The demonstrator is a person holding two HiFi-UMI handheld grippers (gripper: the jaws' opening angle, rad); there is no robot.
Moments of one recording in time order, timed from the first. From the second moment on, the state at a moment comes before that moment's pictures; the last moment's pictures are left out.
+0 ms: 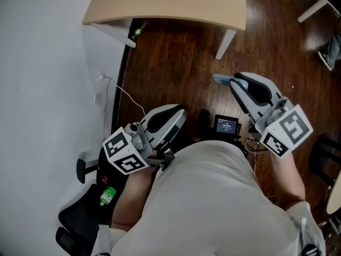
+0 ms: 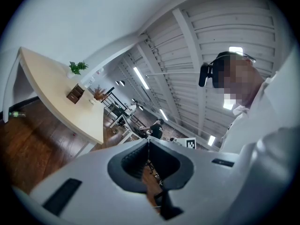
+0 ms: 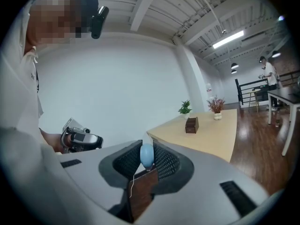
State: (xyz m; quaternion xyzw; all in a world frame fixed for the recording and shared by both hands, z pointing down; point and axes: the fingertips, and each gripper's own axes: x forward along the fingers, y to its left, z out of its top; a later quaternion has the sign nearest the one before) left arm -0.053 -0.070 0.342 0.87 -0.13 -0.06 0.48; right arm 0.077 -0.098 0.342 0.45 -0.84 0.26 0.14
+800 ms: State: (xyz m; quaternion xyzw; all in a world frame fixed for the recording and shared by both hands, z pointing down) left arm -0.056 -0.103 0.358 0.88 -0.11 -0.06 0.45; right arm 0.076 -0.112 0.359 0.48 -0.83 0.24 0.14
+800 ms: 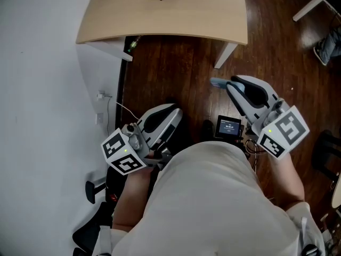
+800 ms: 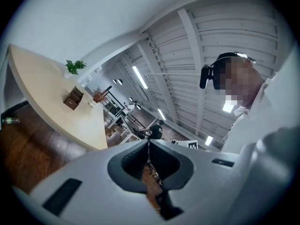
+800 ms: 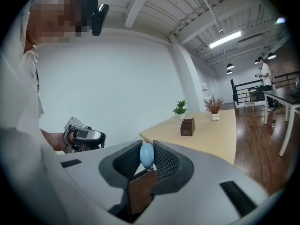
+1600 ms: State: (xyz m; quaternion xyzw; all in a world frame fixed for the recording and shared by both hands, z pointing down) left arm -0.043 -0.062 0.332 0.92 -0.05 -0.05 0.39; right arm 0.092 -0.061 0.325 0.53 -0.82 0.18 0.11
